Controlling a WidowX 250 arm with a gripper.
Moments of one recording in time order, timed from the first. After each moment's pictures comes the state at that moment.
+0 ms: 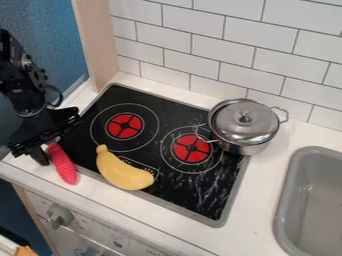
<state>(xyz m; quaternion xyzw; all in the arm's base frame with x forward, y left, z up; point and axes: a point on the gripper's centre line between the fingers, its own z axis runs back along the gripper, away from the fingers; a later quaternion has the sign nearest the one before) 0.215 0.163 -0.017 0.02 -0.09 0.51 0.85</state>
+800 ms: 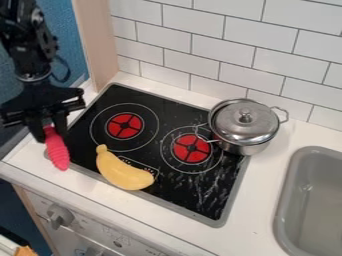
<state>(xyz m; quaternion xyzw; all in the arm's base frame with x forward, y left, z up) 0.226 0.148 0.040 0.06 -0.06 0.43 0.90</state>
